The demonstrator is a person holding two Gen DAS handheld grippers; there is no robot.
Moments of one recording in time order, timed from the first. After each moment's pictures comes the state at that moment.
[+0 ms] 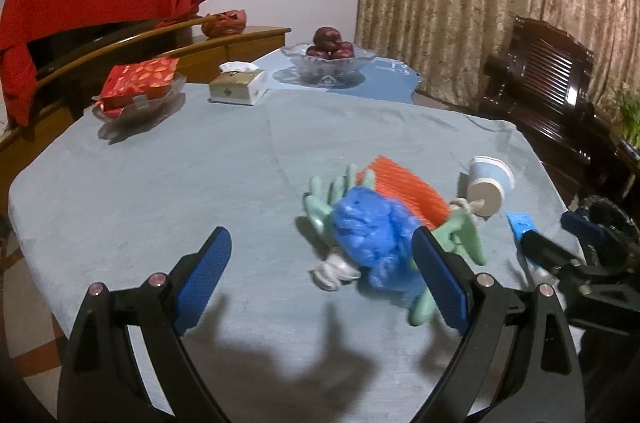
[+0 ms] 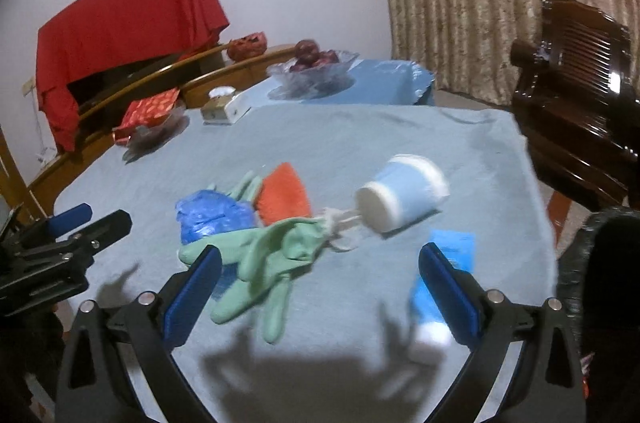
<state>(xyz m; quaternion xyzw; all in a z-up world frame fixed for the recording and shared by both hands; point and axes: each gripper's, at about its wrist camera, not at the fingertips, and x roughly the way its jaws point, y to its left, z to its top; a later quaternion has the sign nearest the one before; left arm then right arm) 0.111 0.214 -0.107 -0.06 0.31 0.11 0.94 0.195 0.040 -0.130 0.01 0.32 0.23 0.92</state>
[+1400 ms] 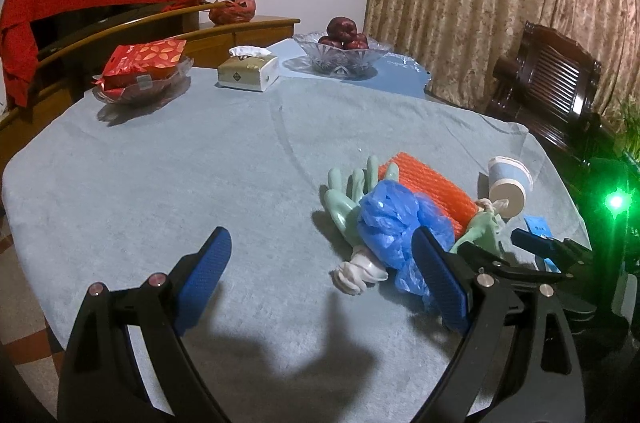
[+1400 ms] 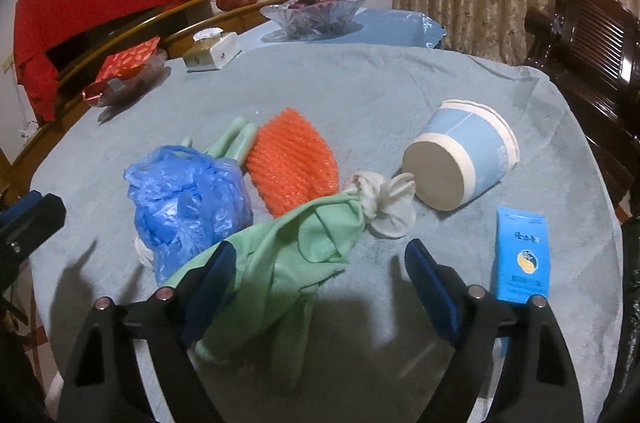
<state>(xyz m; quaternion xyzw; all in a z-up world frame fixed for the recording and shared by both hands) 0.123 0.236 -0.129 -0.08 0.32 0.11 0.94 0.237 0.089 -0.181 -0.02 0.39 0.22 0.89</state>
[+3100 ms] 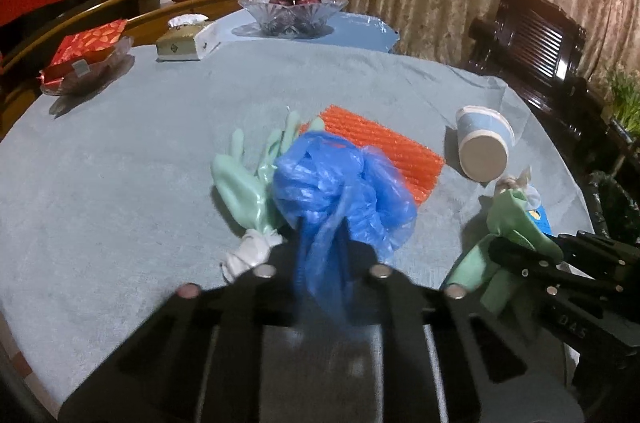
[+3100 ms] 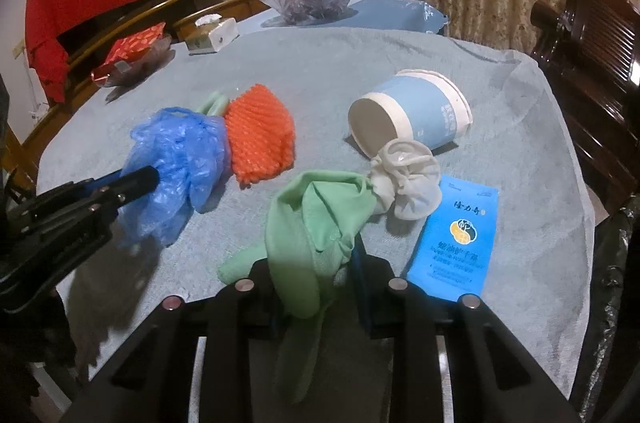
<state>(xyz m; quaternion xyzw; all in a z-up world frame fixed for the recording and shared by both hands) 0.174 0.178 -0.166 -0.07 0.37 0.07 0.93 0.231 0.026 -0.181 -0.03 0.40 0.24 0.88</state>
